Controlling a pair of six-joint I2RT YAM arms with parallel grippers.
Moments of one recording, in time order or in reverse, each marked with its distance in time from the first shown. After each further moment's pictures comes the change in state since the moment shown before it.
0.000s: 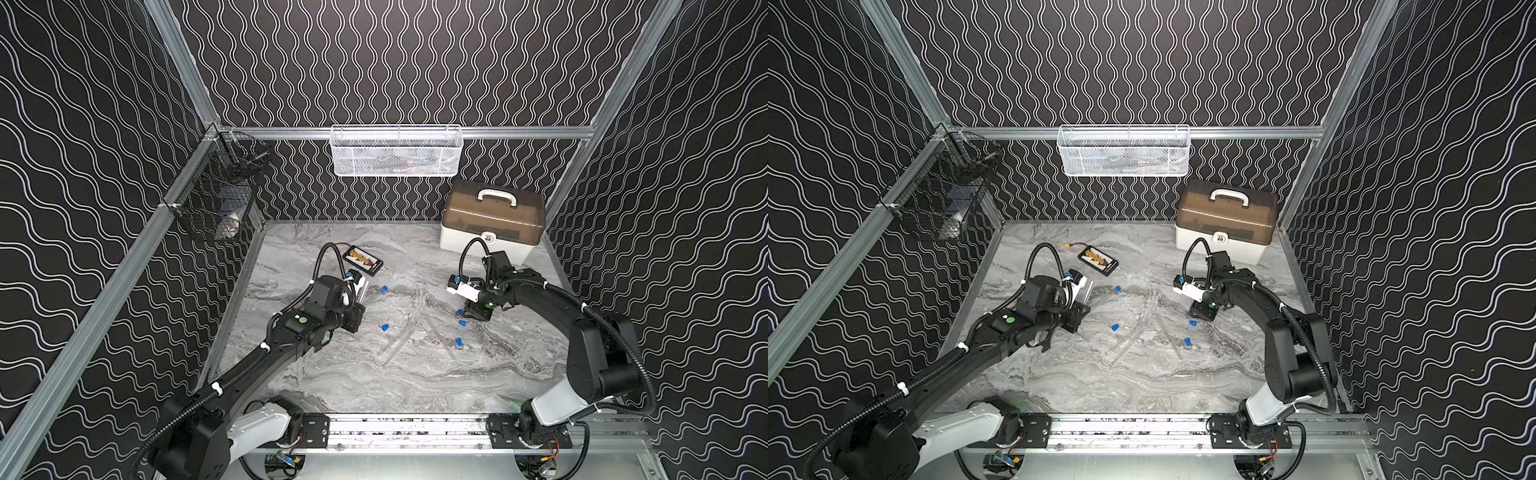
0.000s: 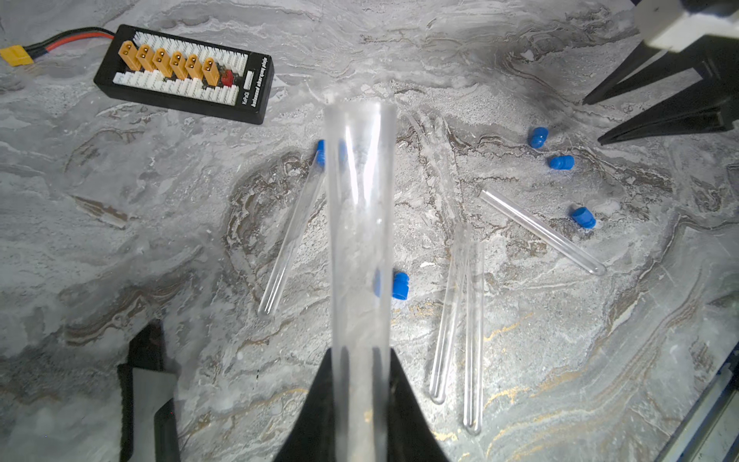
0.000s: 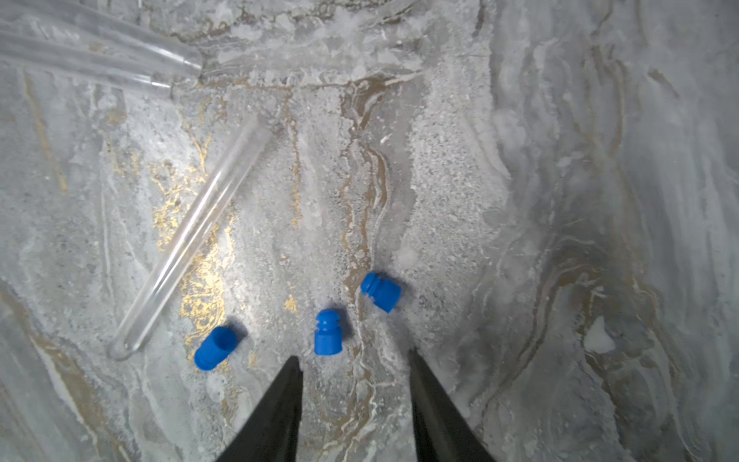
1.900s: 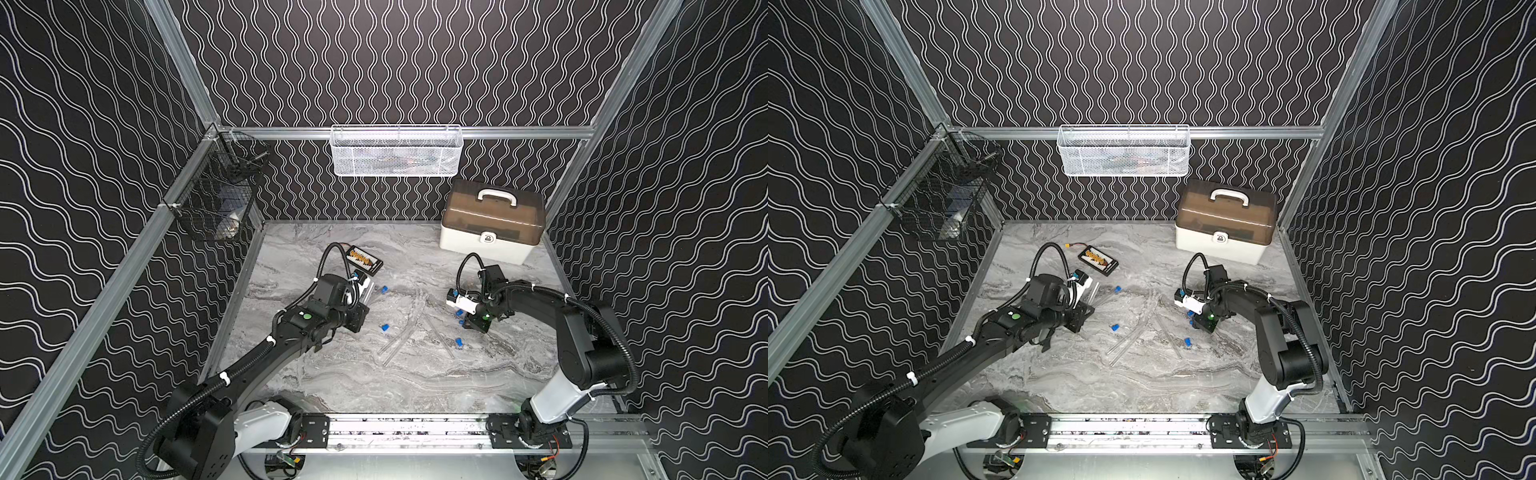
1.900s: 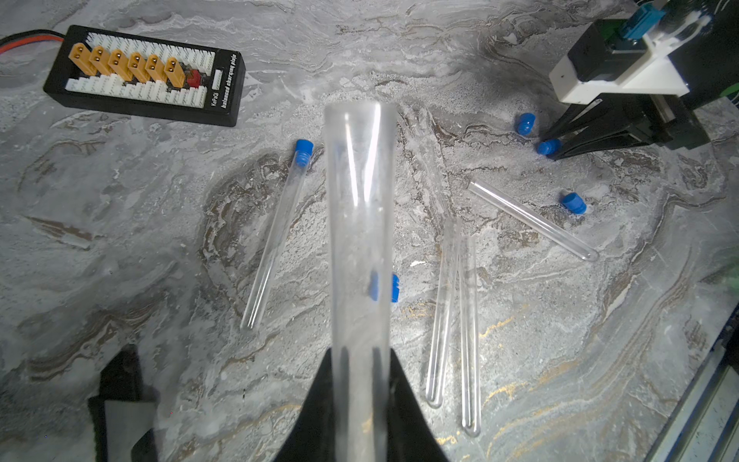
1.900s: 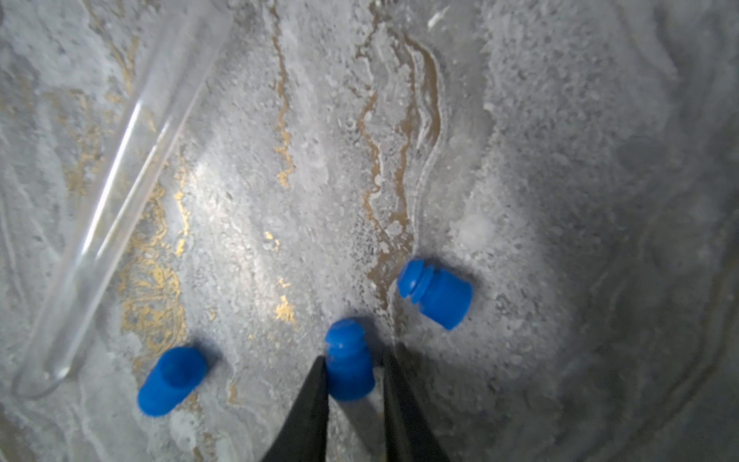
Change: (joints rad) left arm 0.000 0.050 0.007 0.026 0.046 0.035; right arm -0.009 0.101 -0.099 0.117 0.027 0.026
